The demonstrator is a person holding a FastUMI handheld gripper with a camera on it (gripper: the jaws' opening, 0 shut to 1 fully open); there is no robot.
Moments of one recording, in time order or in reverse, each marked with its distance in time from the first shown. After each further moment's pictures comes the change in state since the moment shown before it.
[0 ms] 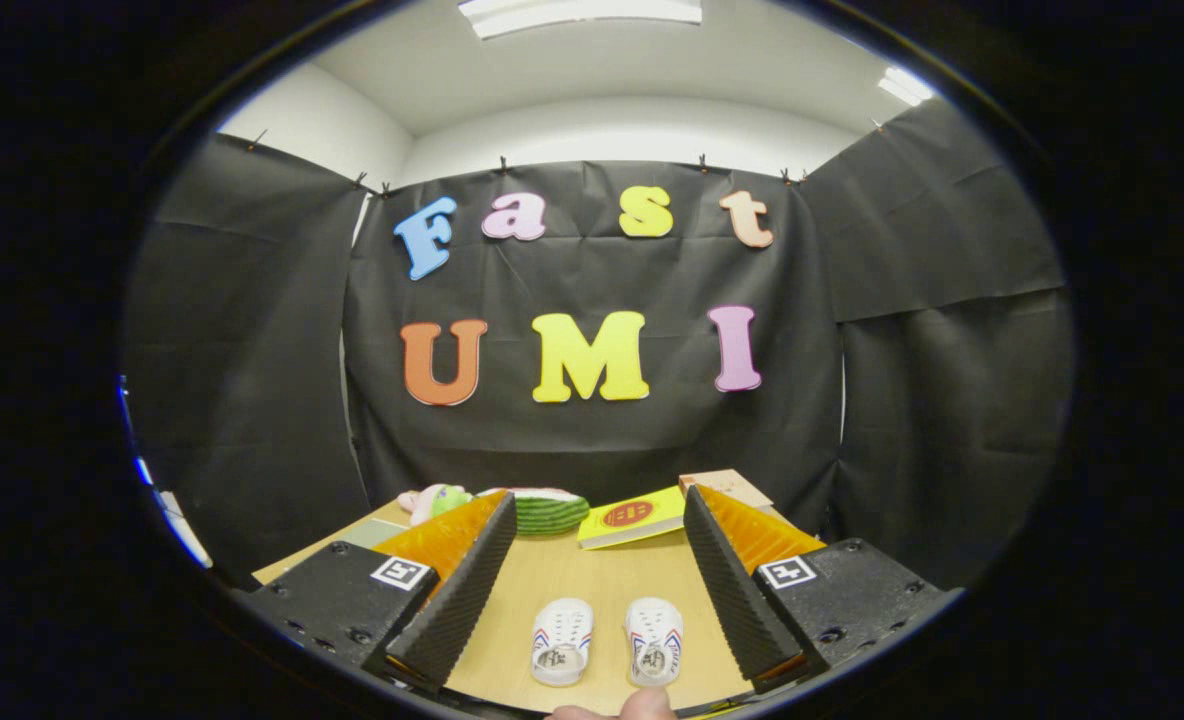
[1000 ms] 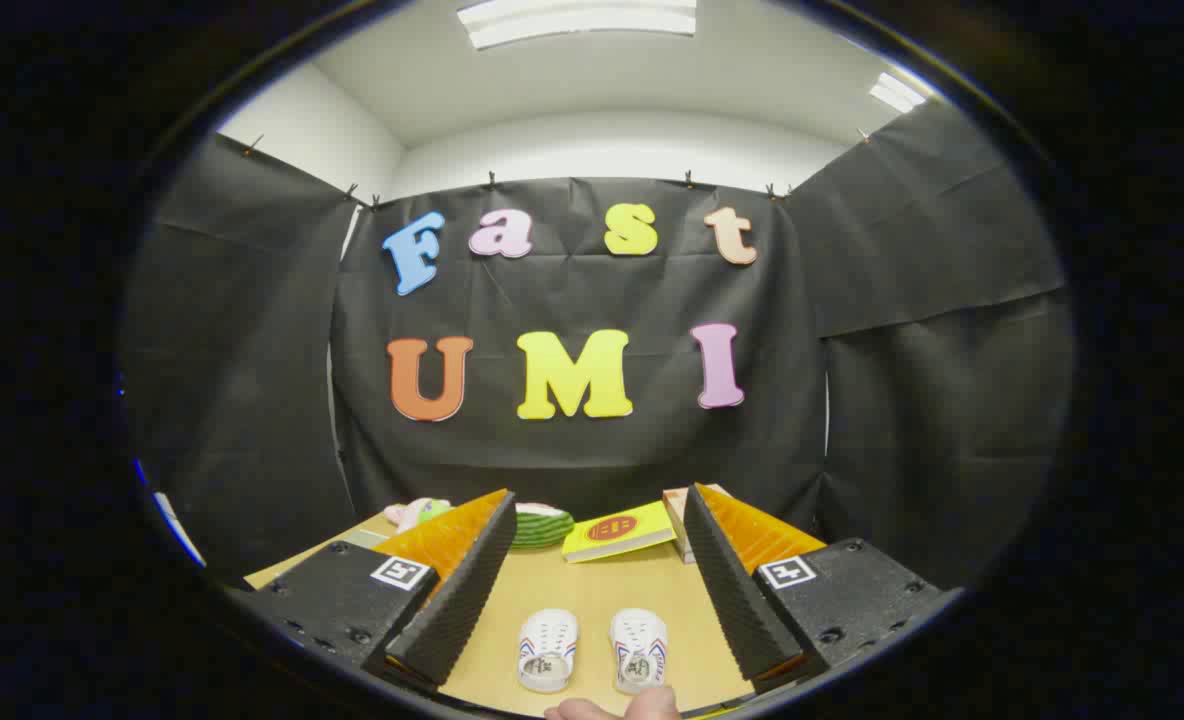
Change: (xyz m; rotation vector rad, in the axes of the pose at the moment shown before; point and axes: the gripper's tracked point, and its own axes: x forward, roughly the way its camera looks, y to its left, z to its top) arm -0.009 -0.017 0.014 0.004 -0.054 -0.039
